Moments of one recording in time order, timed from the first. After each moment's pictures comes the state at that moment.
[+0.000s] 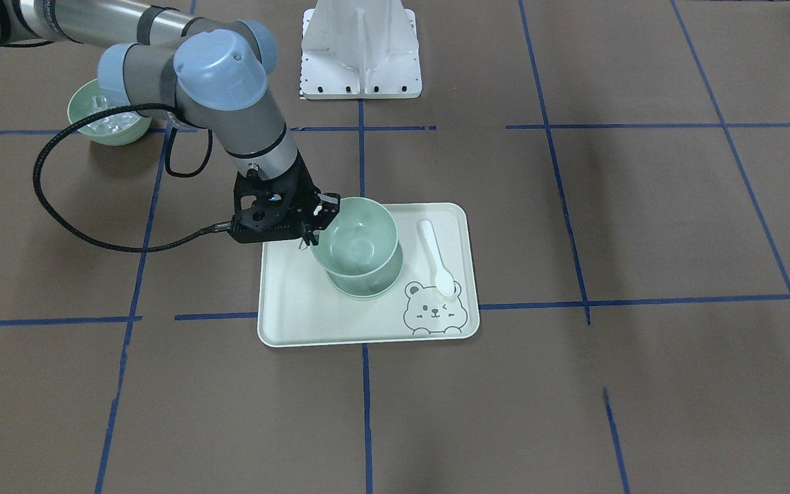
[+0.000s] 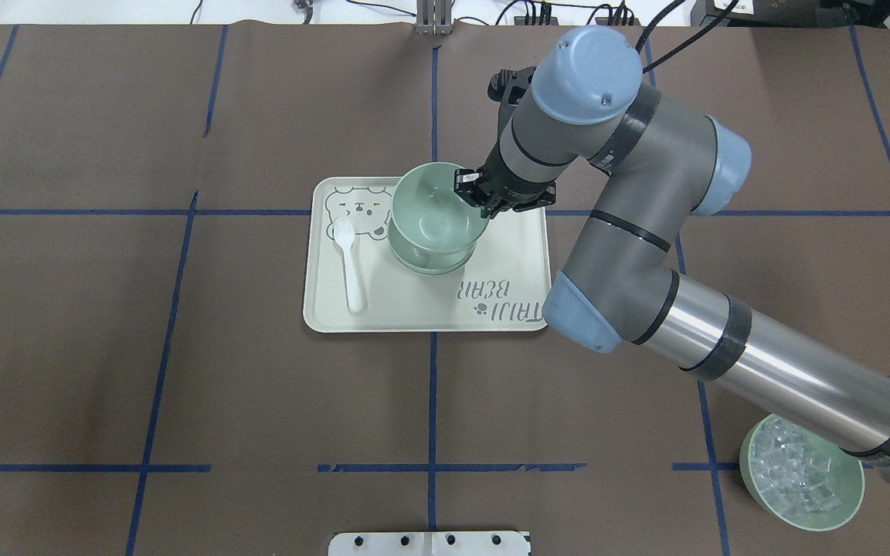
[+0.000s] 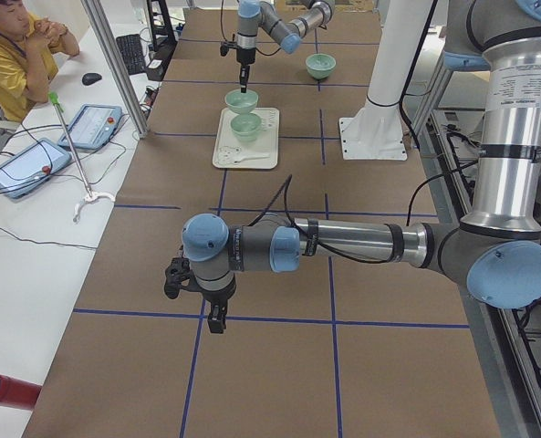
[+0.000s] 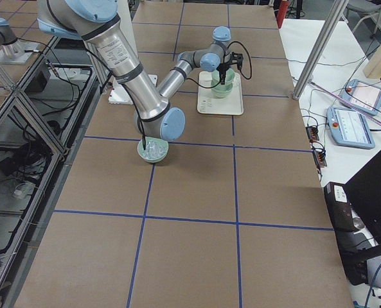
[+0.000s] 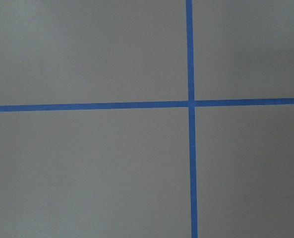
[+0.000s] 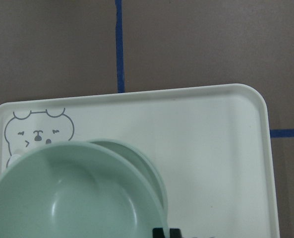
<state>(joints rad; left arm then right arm) -1.61 -1.60 -1.60 -1.51 -2.33 0.06 0.67 -0.84 1.61 -1.46 1.97 1.20</state>
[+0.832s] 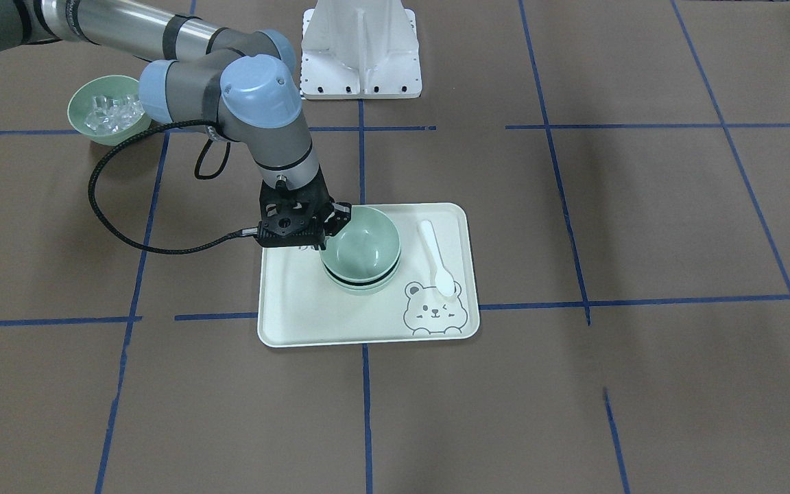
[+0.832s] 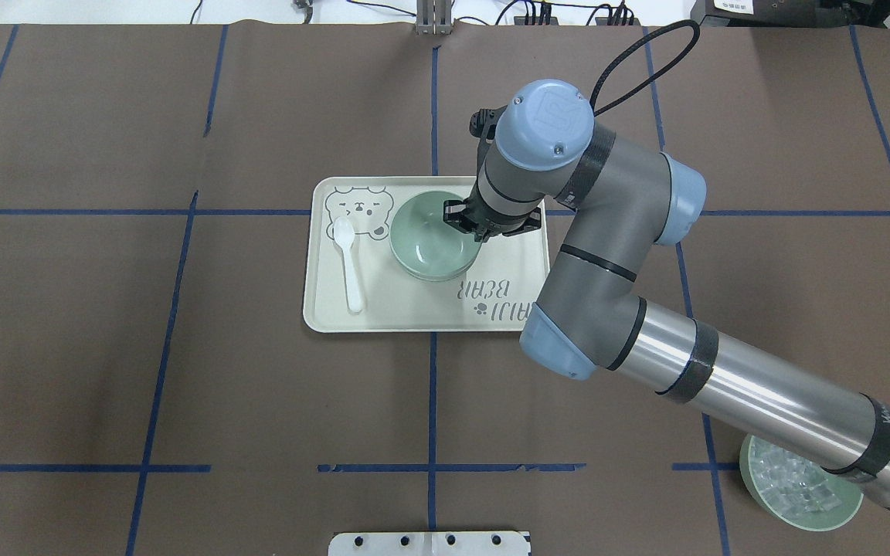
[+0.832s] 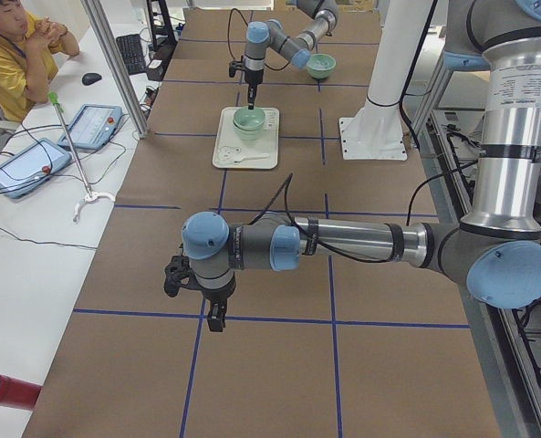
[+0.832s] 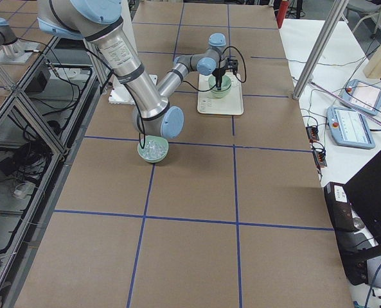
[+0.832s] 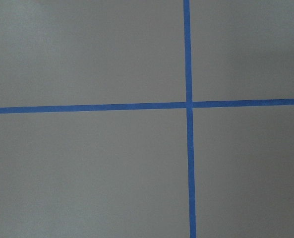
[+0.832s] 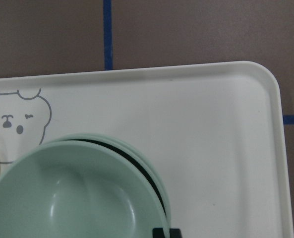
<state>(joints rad) -1.61 -1.60 -1.61 -1.51 -2.33 0.06 0.62 -0.83 1.55 -1.45 1.91 1.21</state>
